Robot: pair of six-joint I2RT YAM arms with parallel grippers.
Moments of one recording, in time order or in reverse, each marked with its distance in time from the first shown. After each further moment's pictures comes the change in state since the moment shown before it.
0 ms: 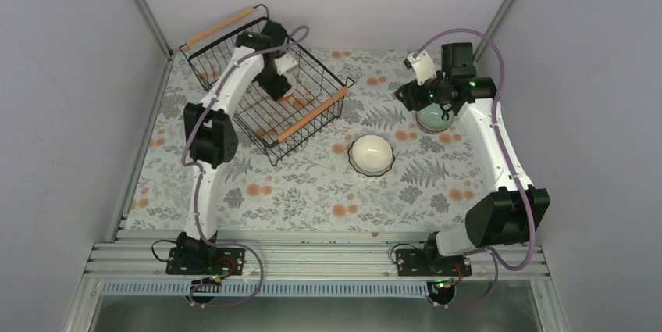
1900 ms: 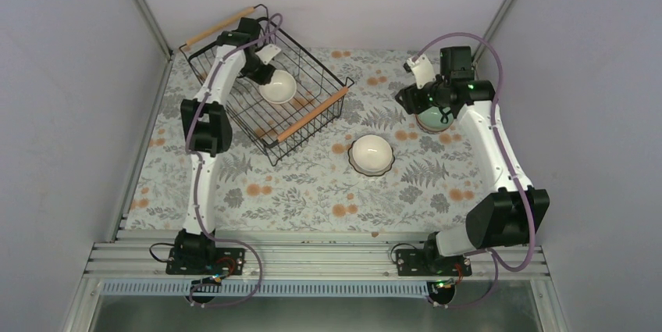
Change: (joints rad) left arm 0.163 0.186 0.227 0.116 0.312 -0.035; right arm 0.000 -0.013 -0.044 0.010 0.010 0.001
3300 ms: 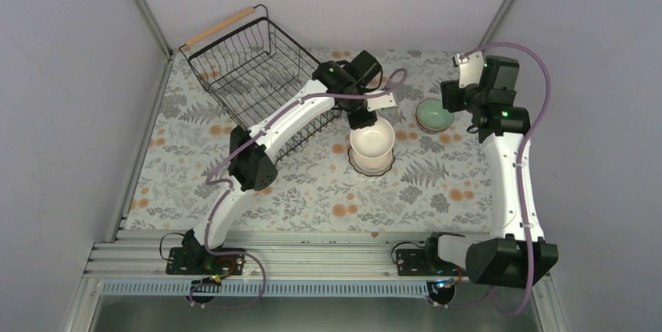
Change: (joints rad) left arm -0.657 -0.166 0.021 -0.068 0.092 0.109; right arm -0.188 -0.242 -0.106 0.140 0.221 0.078
